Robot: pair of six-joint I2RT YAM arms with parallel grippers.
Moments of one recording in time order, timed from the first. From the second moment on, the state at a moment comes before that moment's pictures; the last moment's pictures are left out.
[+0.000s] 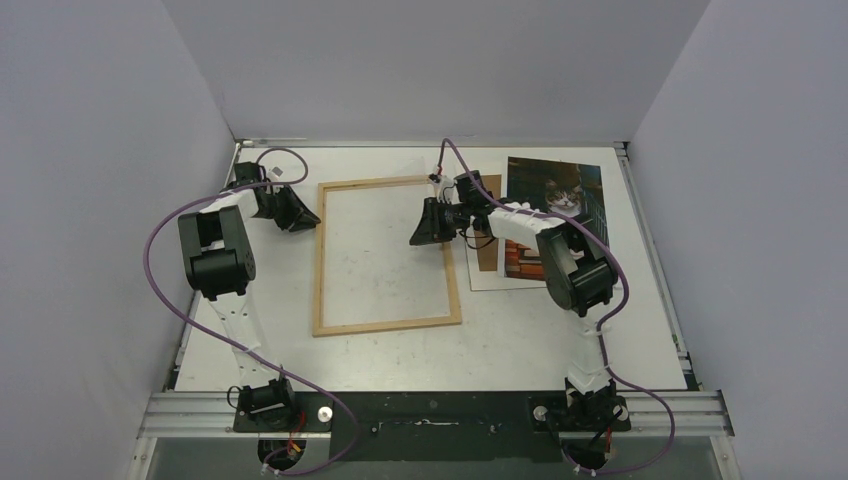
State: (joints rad) left arm 0.20 2.19 1.53 -0.45 0.58 -0.45; right arm 0.49 2.09 1.42 -0.09 -0.71 0.42
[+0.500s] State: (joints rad) left arm 0.19 2.19 1.55 -0.49 0.57 -0.44; right arm 0.49 2.14 1.50 -0.20 -0.65 0.43
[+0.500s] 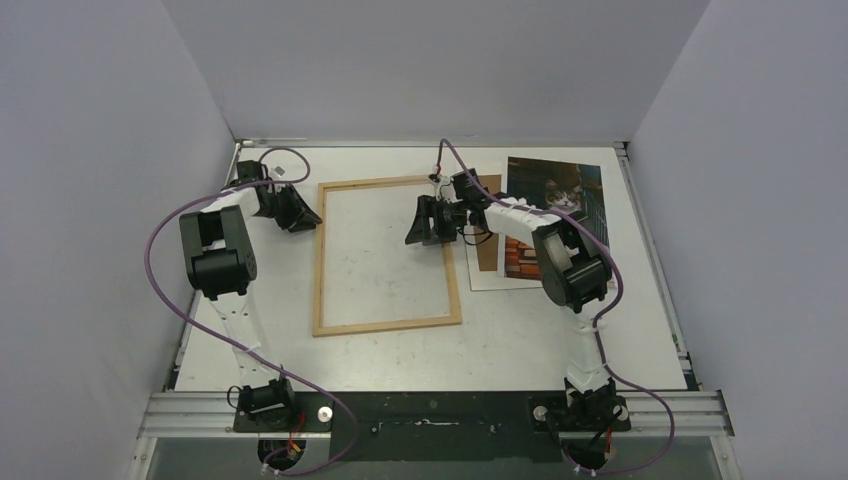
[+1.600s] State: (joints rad) left arm 0.18 2.19 1.57 -0.52 0.58 -0.43; right arm 0.37 1.97 1.42 -0.27 -0.41 0.55
